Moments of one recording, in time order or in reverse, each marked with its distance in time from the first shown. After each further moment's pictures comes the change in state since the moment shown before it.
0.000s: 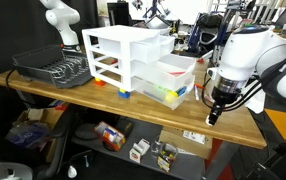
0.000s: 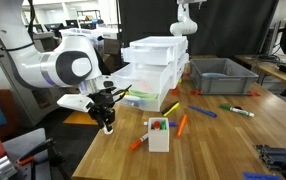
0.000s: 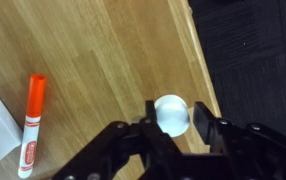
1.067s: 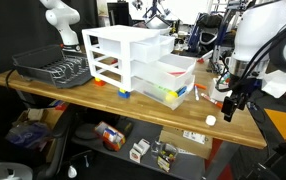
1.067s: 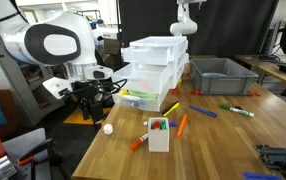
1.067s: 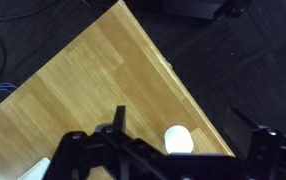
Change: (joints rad) arm -0.107 -0.260 0.119 -0.098 0.324 -0.306 -0.052
